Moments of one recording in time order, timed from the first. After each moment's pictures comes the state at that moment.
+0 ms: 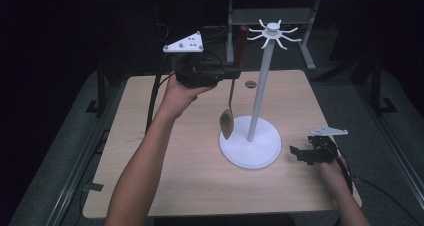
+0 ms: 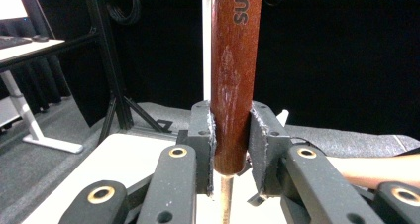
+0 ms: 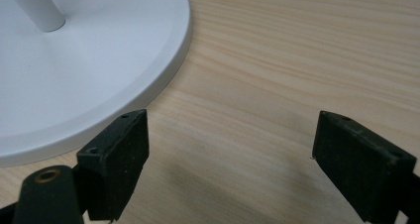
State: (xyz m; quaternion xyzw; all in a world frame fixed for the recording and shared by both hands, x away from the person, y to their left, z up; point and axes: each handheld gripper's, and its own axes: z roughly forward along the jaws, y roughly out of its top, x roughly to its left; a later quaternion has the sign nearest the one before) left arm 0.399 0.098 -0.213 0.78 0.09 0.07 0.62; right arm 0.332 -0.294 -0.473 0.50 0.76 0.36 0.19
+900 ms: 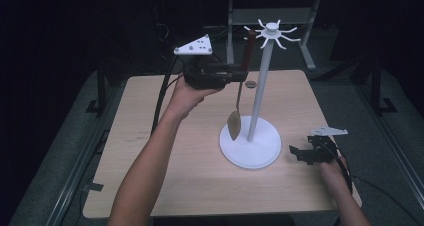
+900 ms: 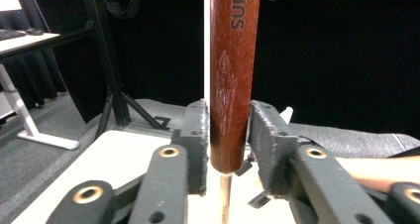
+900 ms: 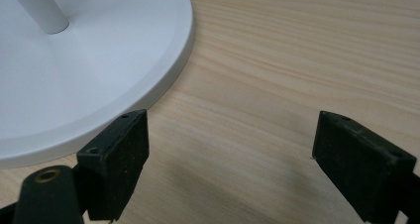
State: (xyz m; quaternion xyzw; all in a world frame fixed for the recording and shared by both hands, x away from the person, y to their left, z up) left arm 0.403 0.087 -0.223 0.78 0.09 0.07 0.61; right arm 0.332 -0.292 -0.472 0.50 0.76 0.36 0.19
